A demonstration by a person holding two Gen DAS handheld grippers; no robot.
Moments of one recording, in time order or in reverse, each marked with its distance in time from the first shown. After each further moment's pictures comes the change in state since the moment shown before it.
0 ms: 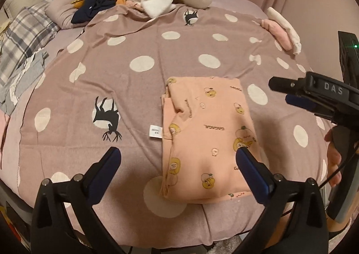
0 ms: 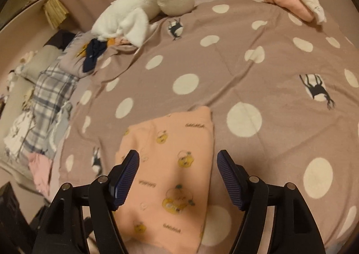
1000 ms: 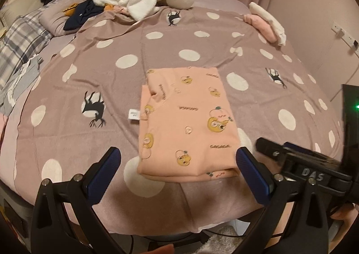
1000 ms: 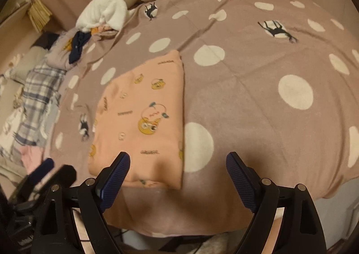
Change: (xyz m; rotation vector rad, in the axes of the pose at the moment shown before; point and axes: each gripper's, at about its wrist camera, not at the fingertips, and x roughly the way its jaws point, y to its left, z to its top) left arm -0.014 -0.033 -0.035 0.046 -0.023 -0.023; right arm -0.018 -0.018 -0.100 0.100 0.025 -0.119
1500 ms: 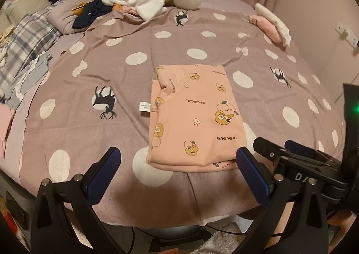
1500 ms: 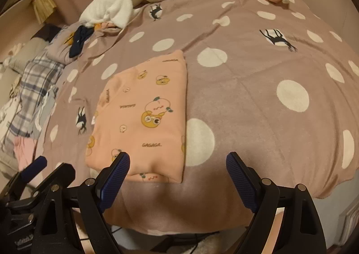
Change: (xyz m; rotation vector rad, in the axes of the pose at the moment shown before) left arm -0.017 0.007 -0.016 -0.026 -0.019 0.034; right arm -0.004 0.014 -0.017 -0.056 -0.034 -0.034
